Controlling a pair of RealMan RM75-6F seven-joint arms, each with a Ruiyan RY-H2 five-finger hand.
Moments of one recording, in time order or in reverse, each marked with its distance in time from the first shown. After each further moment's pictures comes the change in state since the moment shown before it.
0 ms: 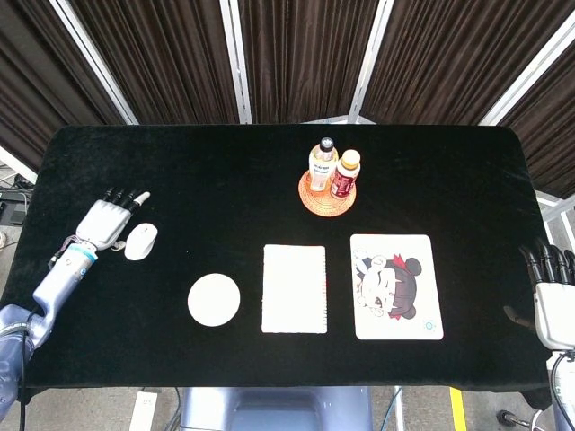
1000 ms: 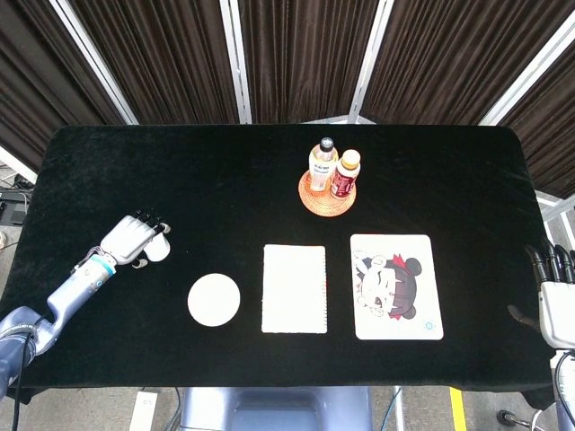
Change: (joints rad) left arm -0.028 0.063 0.077 -0.196 0.034 0.020 0.036; right arm 0.004 -0.001 0.006 0.013 0.027 -0.012 0.007
